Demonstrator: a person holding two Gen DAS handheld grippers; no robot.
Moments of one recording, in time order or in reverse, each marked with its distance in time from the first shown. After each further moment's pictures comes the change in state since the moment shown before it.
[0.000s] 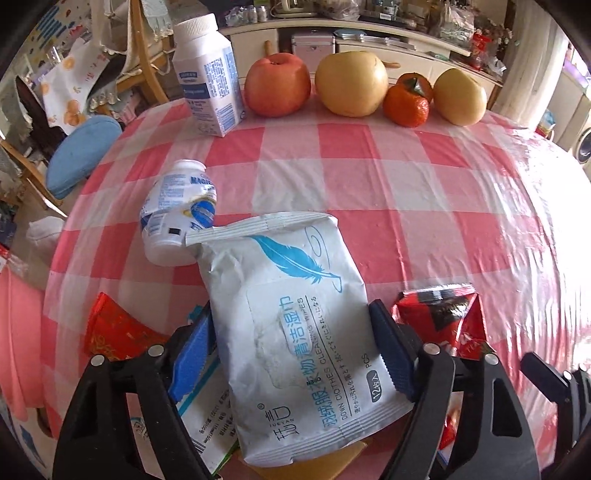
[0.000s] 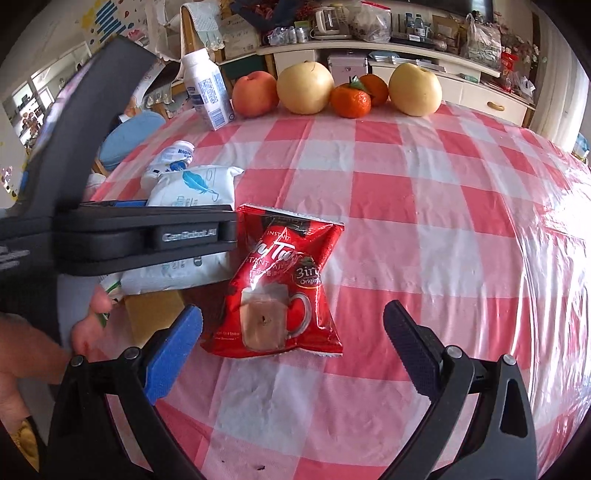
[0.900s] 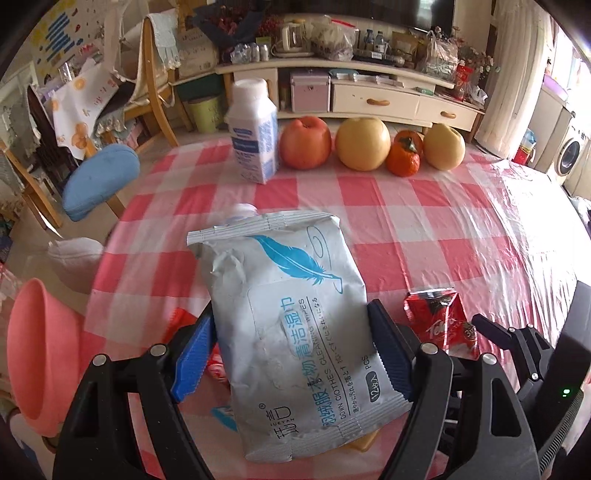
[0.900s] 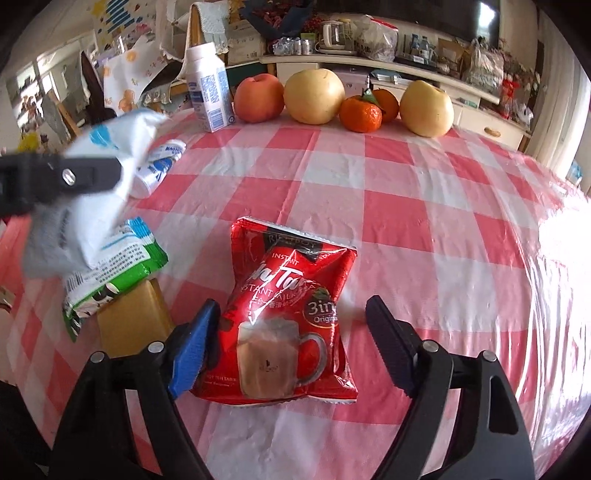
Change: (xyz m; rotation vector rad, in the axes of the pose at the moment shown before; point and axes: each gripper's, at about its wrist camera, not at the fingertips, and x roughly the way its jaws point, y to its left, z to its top) left arm -0.070 0.052 -0.010 0.022 -0.161 -0.020; right arm 0.025 0.015 0.005 -0.088 -0.061 -0.087
